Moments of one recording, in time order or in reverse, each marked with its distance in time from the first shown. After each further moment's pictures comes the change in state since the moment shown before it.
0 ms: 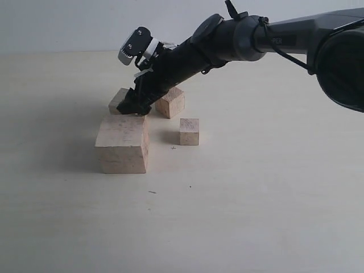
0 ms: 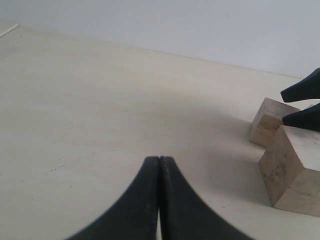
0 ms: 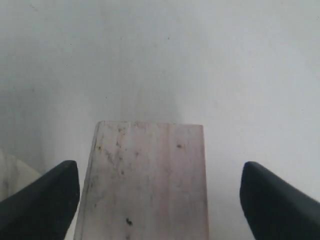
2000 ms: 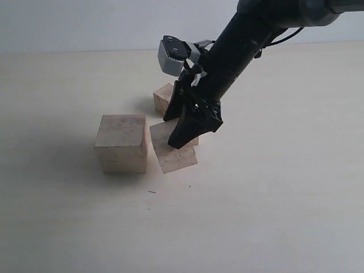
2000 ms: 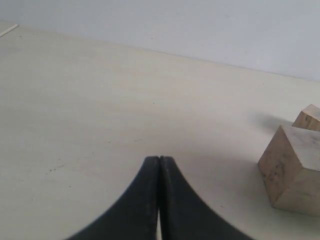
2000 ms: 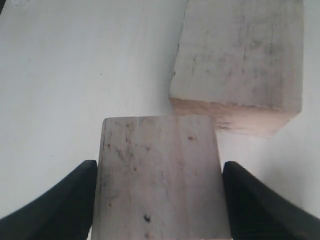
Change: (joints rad) left arm 0.000 0.000 0.000 0.000 0.000 0.000; right arm -0.088 -0.307 0.278 -0.253 0.557 -0.089
